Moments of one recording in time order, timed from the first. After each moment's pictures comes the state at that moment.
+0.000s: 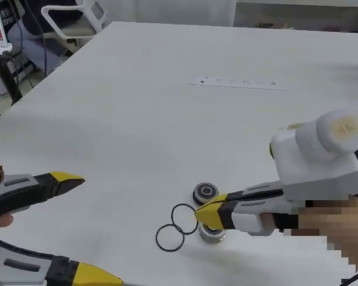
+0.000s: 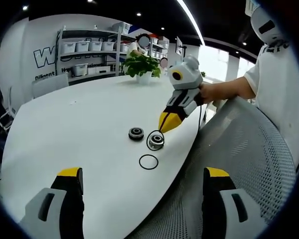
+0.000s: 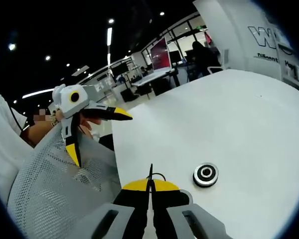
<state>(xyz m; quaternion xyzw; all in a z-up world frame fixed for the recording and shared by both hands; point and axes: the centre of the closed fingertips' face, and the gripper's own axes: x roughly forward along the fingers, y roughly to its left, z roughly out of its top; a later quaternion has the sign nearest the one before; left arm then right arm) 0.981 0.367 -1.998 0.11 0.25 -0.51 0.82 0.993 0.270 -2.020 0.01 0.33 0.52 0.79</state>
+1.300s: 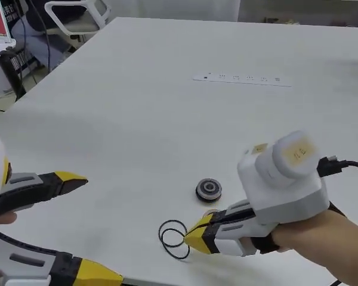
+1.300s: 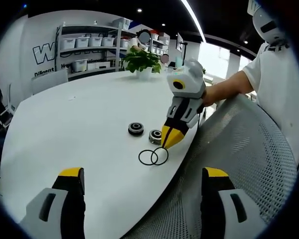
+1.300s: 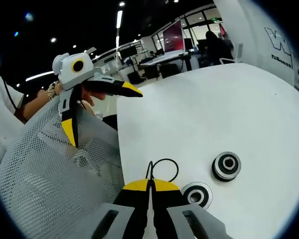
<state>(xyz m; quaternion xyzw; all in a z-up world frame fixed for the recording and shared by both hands) 0.979 0.369 -2.005 0.12 0.27 -0.51 0.81 0.974 0.287 -2.058 -0.06 0.37 0.54 0.75</state>
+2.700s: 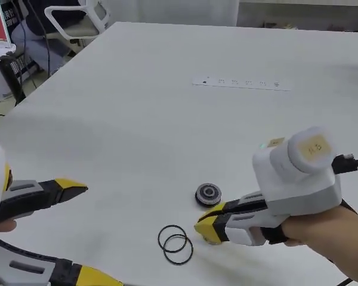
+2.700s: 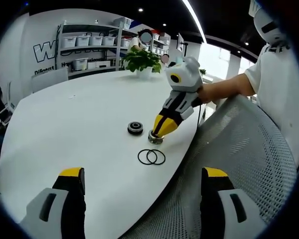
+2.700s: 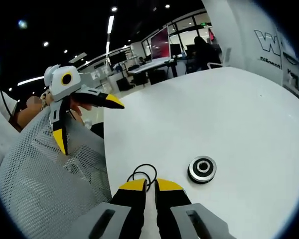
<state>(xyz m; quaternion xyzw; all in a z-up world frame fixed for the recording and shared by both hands) 0.978 0.366 -2.007 0.11 0.27 -0.51 0.81 1.001 0.265 -2.045 -0.05 0.35 0.50 0.79</state>
